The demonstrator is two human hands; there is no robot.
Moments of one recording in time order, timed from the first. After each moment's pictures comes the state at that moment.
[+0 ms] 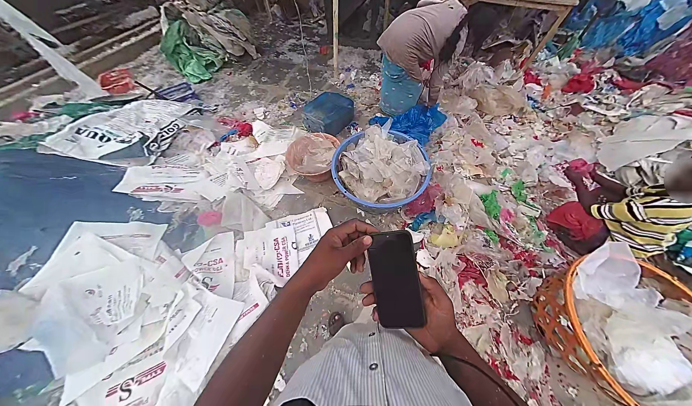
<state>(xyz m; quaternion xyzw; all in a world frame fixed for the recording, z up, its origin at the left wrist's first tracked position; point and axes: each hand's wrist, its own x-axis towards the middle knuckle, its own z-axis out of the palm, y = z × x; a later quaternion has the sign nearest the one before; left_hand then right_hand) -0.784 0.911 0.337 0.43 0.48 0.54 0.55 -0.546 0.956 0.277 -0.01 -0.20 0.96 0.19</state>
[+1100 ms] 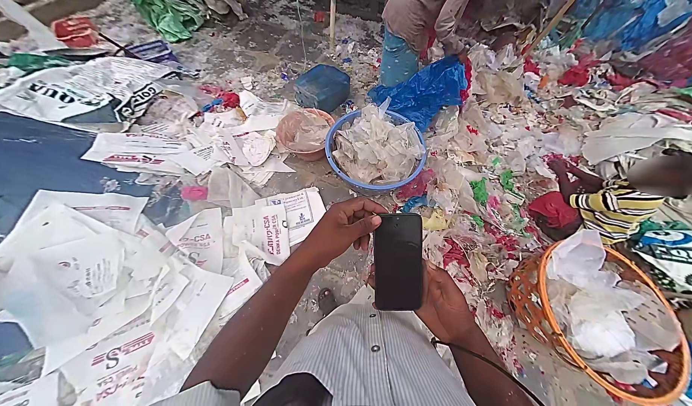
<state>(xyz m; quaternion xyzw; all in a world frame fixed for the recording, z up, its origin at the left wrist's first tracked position) -0.777 0.906 0.346 0.42 0.49 0.53 0.55 -0.516 0.941 0.298 -0.17 -0.31 0.91 0.21</state>
